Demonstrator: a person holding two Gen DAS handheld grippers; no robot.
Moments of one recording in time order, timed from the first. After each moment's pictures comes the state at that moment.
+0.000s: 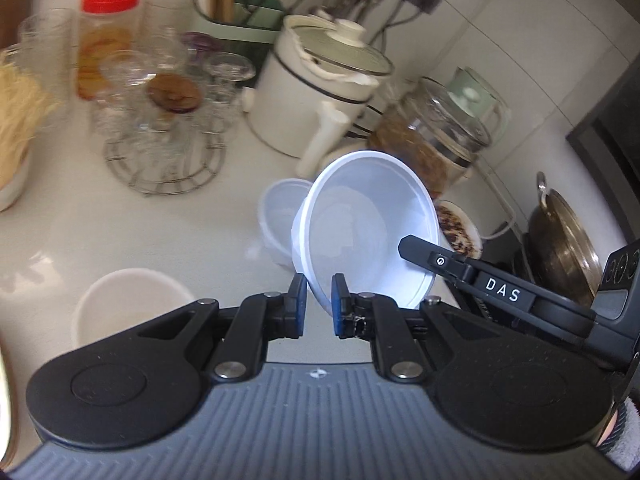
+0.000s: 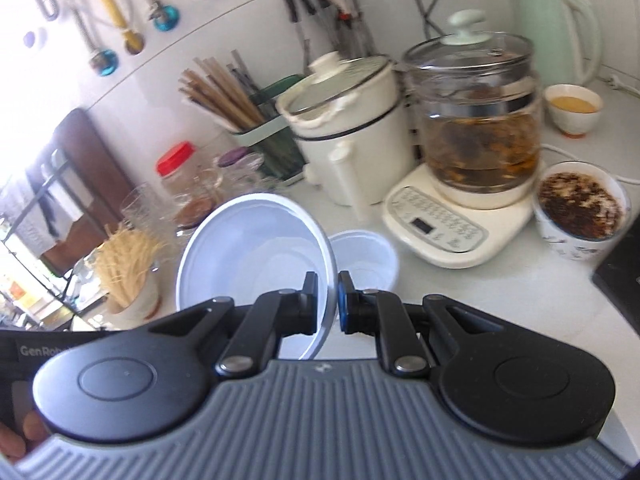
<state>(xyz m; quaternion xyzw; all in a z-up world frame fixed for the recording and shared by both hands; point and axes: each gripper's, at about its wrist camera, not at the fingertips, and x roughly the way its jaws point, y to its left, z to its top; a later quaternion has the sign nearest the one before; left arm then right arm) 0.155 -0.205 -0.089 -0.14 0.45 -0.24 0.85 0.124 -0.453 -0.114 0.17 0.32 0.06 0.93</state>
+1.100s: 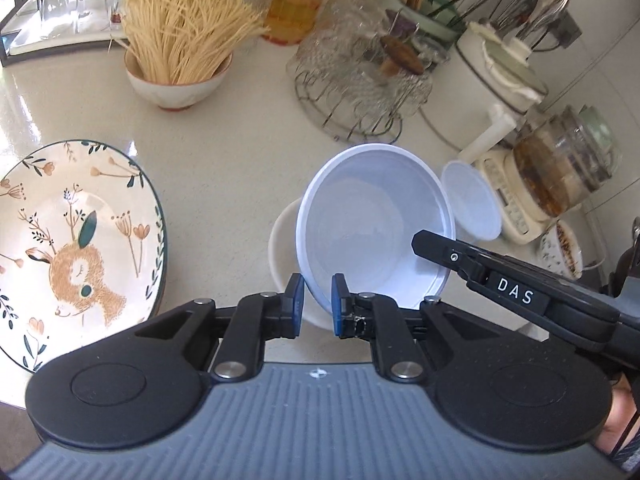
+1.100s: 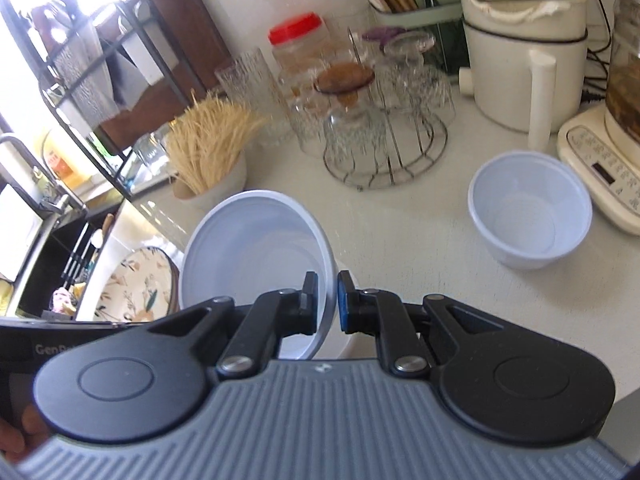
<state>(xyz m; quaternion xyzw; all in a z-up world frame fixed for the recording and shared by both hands) 0.116 -0.097 -0.143 -0.18 0.50 -0.07 0.84 0.152 -0.325 -0.158 0.08 0.41 0.20 0.89</state>
